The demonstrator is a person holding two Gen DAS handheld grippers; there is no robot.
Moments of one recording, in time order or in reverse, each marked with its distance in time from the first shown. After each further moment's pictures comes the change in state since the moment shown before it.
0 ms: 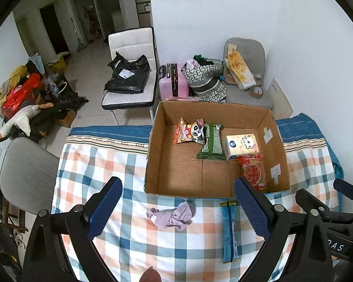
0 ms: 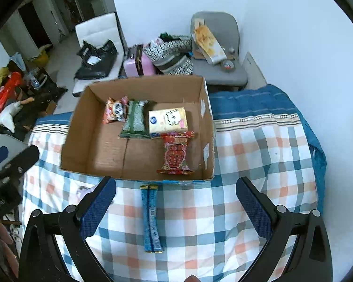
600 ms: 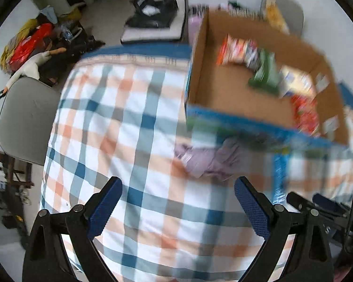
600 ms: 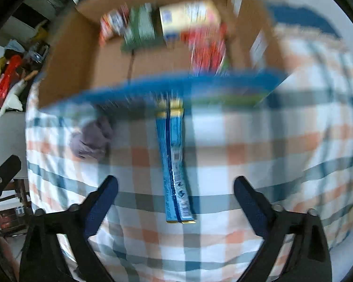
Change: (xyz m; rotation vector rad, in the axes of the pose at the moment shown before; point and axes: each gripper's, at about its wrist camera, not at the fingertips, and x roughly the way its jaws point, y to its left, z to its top) left arm 0.123 0.050 -0.092 -0.084 0.352 0.113; right arm 0.151 0.020 -0.088 0.082 0.400 0.146
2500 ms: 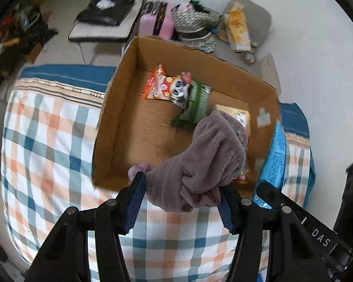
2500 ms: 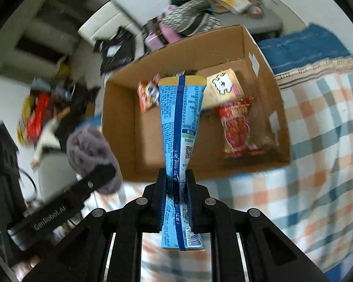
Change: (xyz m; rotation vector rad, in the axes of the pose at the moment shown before) left arm -0.029 -0.040 0.117 -0.047 0.088 -0.367; right arm -0.111 0.005 0.088 0.164 -0.144 0.254
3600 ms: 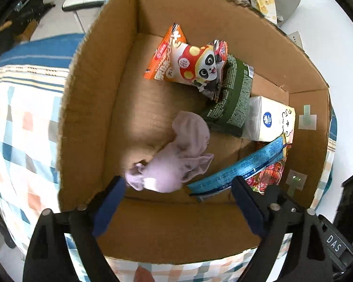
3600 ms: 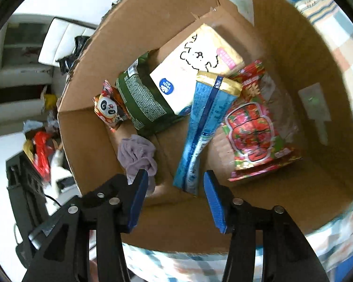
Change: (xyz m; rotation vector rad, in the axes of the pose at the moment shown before) left arm 0.100 0.004 0.040 -0.015 0.209 0.068; right arm 0.149 -0.036 0.047 0.285 0.145 0.048
